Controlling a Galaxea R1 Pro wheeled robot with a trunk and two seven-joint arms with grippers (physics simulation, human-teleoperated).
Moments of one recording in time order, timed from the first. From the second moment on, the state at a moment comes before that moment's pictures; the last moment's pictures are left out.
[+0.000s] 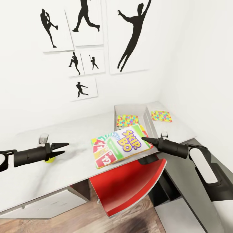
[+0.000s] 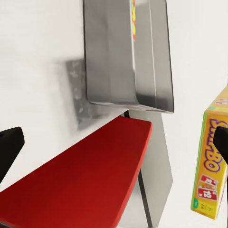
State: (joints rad) left arm -0.51 0.68 -0.10 -1.48 1.60 1.00 -0.12; right arm -0.63 -0.32 0.07 -1.40 -0.98 1.00 0.62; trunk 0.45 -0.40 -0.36
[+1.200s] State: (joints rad) left arm -0.50 0.66 -0.11 -1.43 1.60 0.94 -0.13; right arm -0.58 -0.31 0.15 -1.40 -0.99 0.97 0.73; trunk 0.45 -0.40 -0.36
